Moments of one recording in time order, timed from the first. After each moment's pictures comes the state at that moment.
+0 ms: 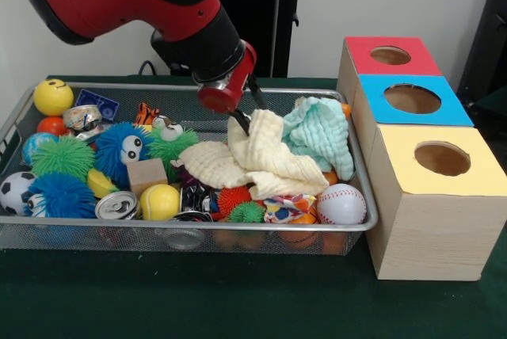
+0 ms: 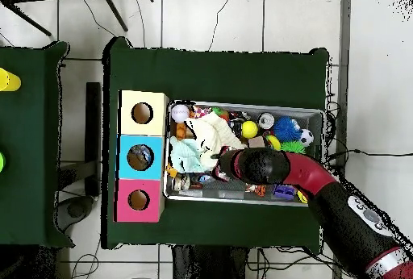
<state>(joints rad) -0.98 -0.39 0.73 1.83 -0.42 0.69 0.46</state>
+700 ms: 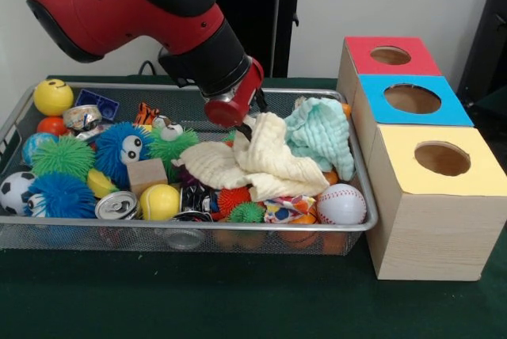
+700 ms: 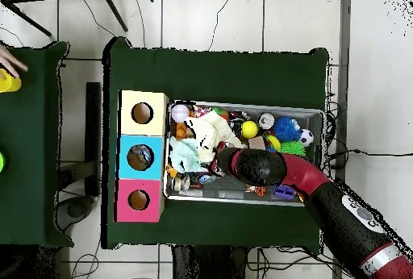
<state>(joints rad) -1.02 -0.31 0.78 1.82 -0.48 0.59 0.46</state>
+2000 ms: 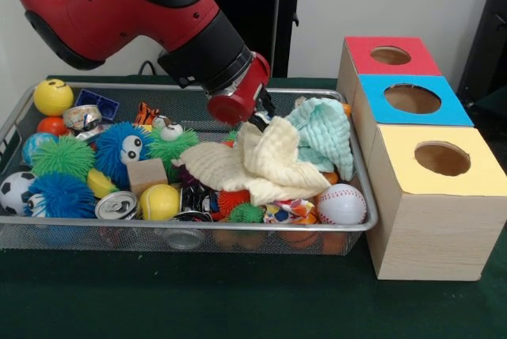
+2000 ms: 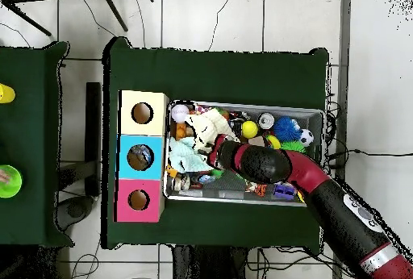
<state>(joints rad) -1.11 -0.23 0.92 1.82 -0.51 0.58 0.46</state>
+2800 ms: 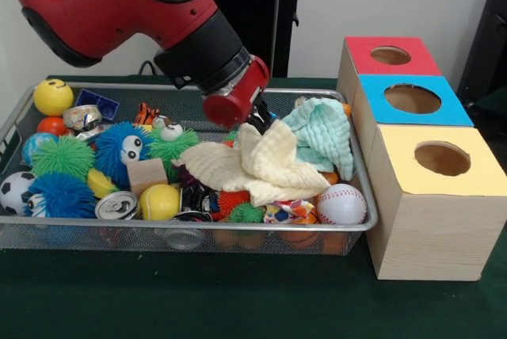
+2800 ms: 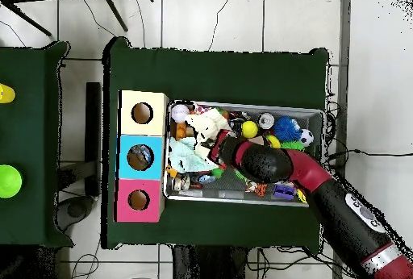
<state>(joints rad) -1.11 -0.25 0.92 1.82 -0.52 0.52 0.46</state>
